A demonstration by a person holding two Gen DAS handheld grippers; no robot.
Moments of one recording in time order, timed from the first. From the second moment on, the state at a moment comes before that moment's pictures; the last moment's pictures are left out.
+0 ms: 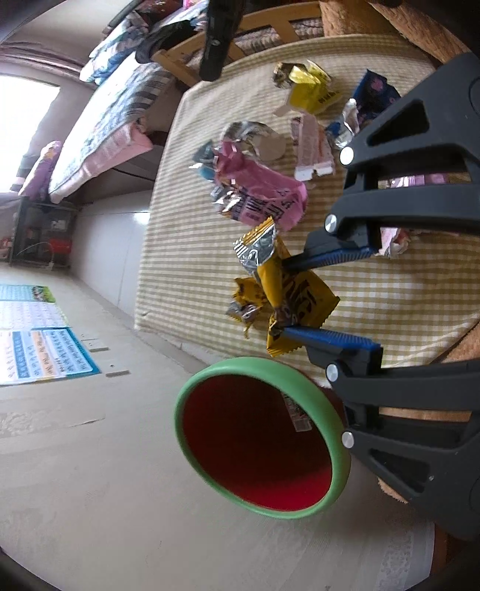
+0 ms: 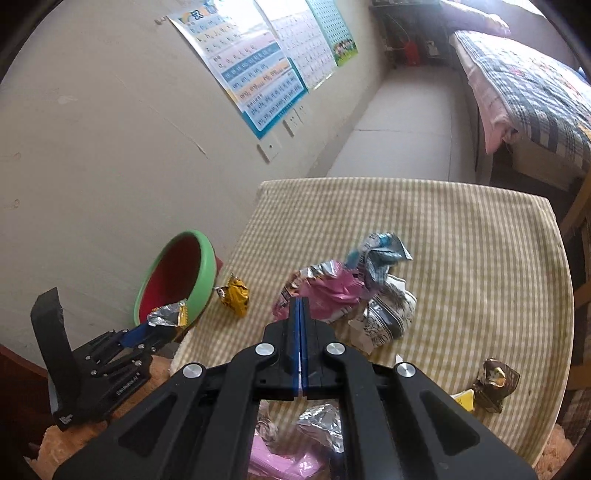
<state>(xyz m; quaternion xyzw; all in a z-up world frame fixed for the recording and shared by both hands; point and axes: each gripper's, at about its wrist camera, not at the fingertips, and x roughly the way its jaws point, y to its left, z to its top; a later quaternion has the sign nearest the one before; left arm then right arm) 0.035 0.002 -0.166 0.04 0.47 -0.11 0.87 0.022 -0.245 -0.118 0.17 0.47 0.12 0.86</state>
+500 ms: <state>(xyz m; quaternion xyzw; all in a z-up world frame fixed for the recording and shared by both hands) 0.038 0.022 -0.164 0.00 0.47 -0.10 0.88 0.044 -0.273 -0.183 0.18 0.53 0.03 0.83</state>
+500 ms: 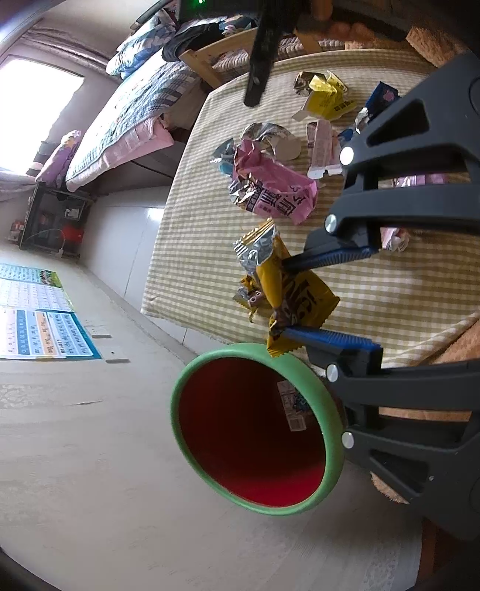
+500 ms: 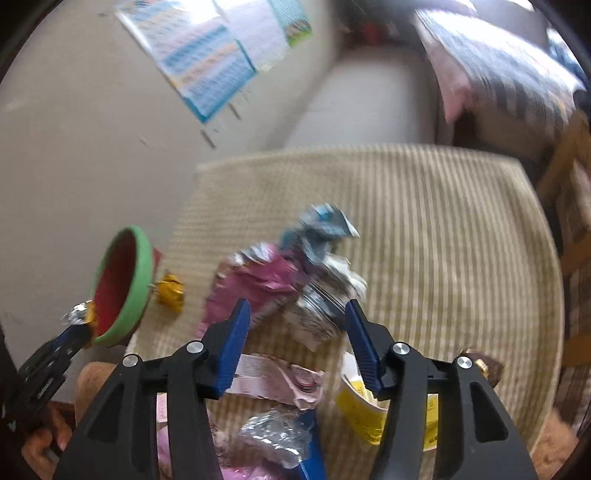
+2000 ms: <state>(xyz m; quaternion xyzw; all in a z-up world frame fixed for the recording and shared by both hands) 0.049 0.104 -0.156 -0.05 0.45 -0.01 0.89 0.036 -0.141 -0.094 0.06 0.44 0.17 0.88</state>
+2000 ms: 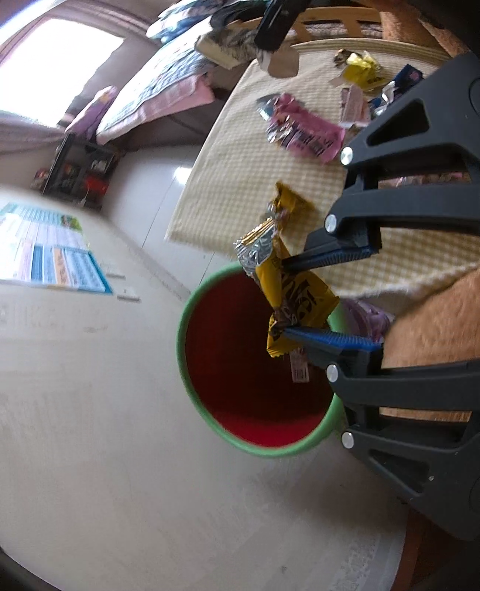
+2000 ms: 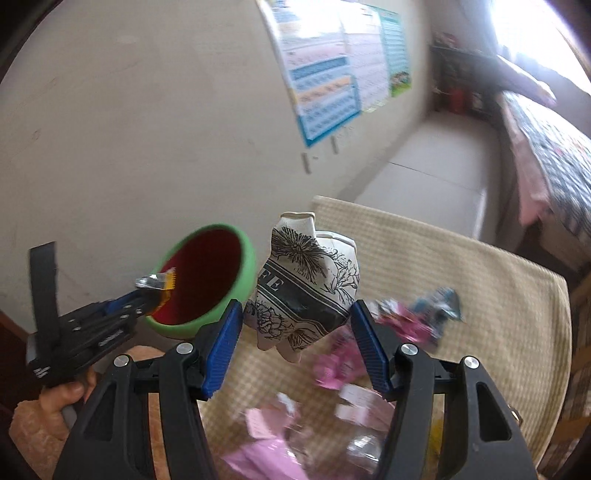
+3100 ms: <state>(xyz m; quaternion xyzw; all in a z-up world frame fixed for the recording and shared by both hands) 0.076 0.196 -0.189 -0.12 0.47 0.06 0.87 0.130 -0.016 -0.143 0.10 0.50 0.24 0.83</state>
